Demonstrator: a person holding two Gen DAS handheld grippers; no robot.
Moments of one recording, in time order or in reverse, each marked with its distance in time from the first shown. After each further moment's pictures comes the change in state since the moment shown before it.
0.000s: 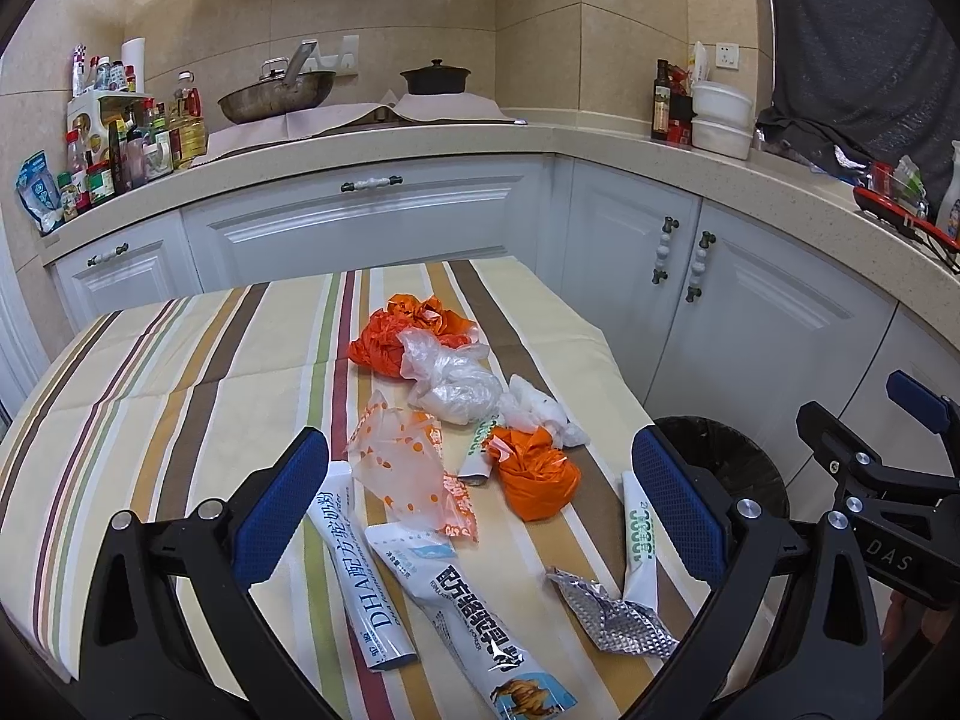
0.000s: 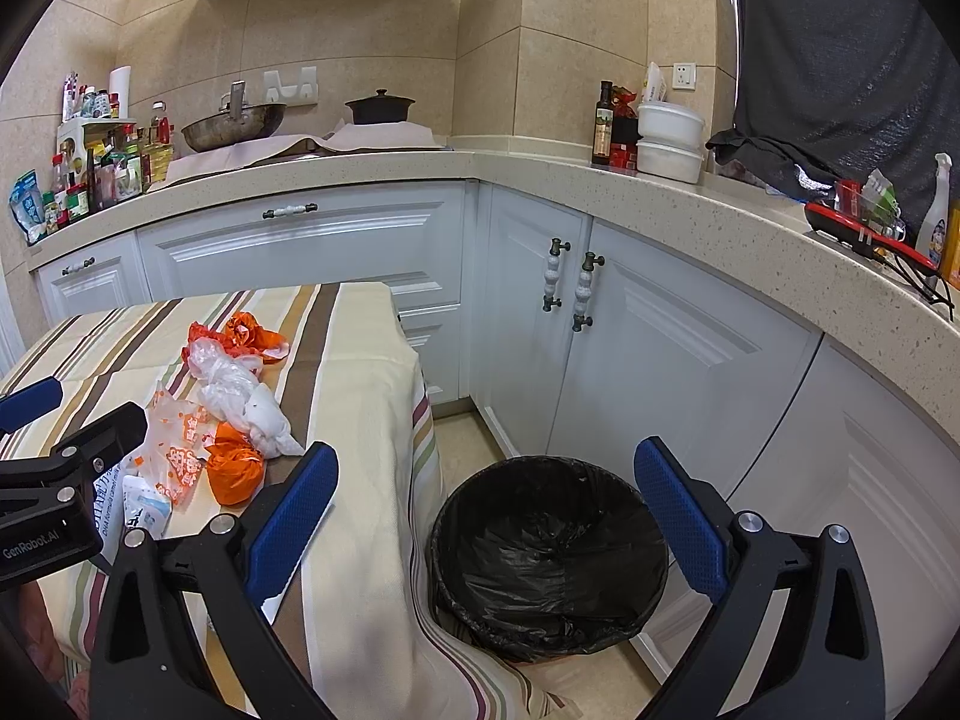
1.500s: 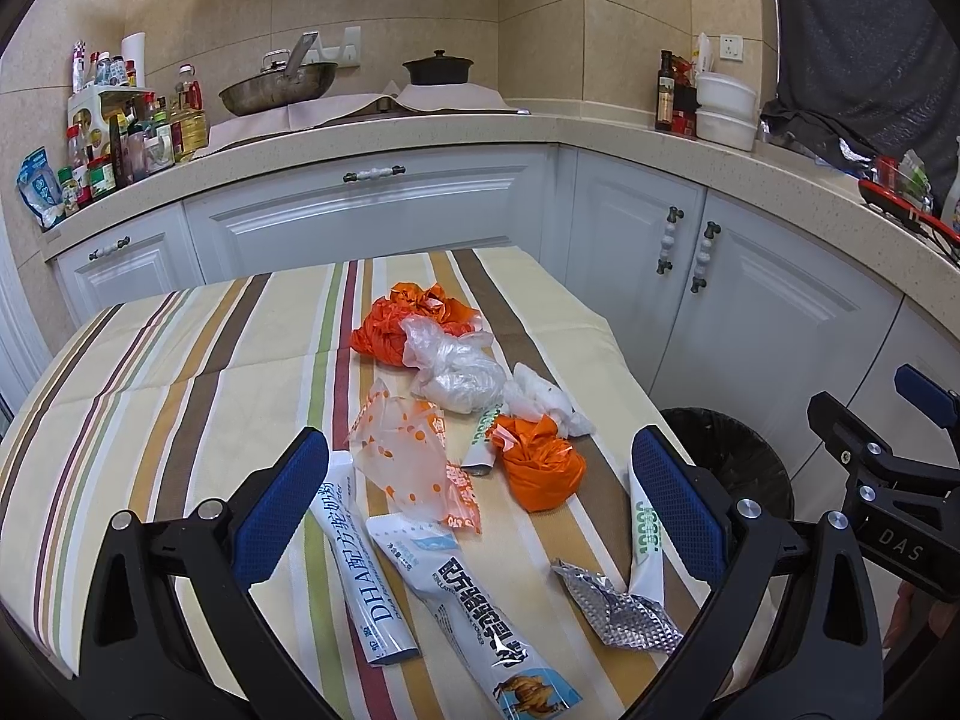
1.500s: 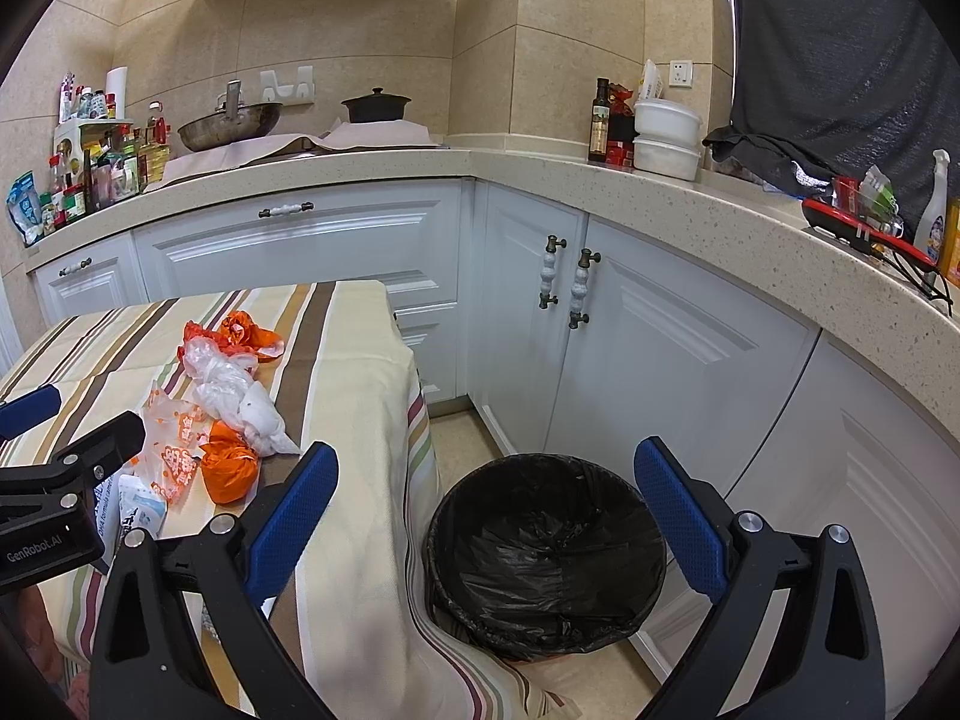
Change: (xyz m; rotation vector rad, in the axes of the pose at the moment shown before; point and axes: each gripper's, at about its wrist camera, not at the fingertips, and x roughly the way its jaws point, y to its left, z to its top) left arm 0.004 0.002 -0.002 -0.002 0.018 0.003; right arm -0.001 -0.001 0.002 0.001 0.001 0.001
